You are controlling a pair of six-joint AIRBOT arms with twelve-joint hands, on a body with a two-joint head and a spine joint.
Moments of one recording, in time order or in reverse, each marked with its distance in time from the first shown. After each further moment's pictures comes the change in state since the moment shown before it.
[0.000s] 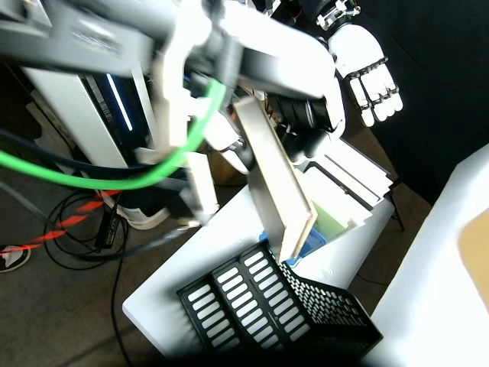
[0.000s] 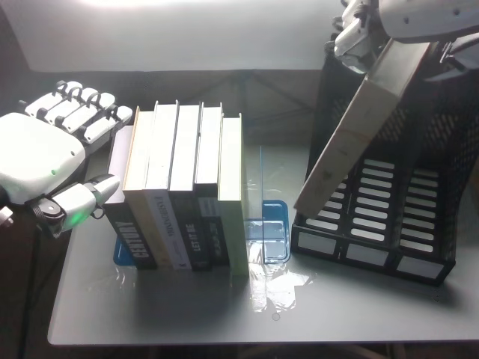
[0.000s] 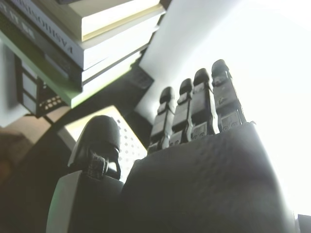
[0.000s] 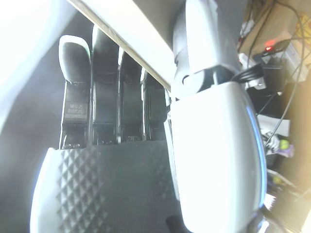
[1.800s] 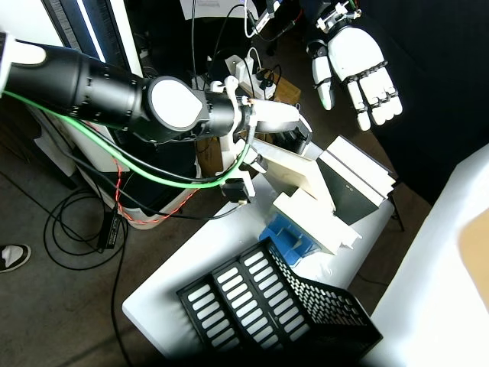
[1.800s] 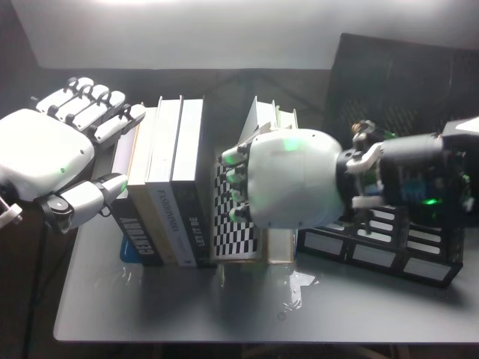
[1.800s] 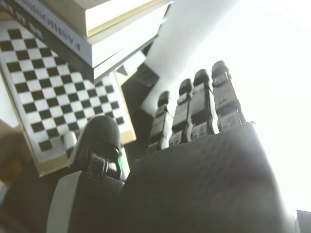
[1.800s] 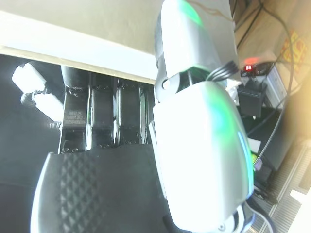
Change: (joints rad) left arm -0.022 -0.023 0.028 0.034 0.023 0.001; right arm -0.585 -0.378 0.161 1.107 -0.267 -1.219
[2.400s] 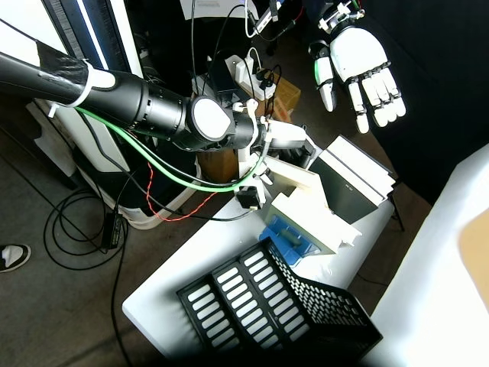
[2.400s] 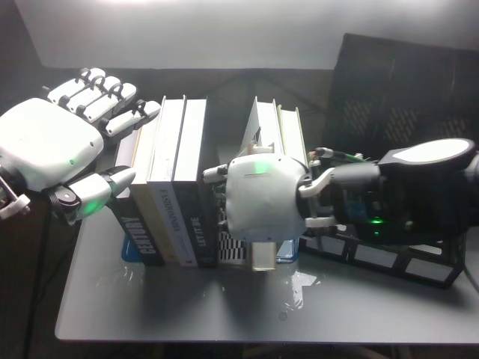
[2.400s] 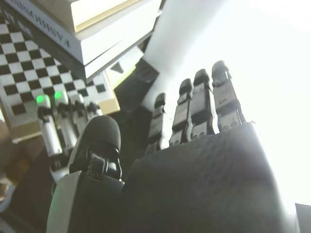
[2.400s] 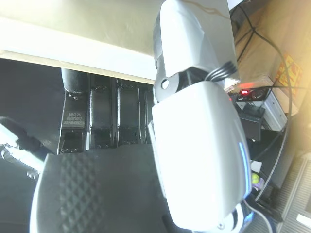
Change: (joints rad) left arm -0.040 -0.010 0.028 0.063 0.032 0.000; right arm -0.053 -0.179 0.153 0.014 -0.100 -0.069
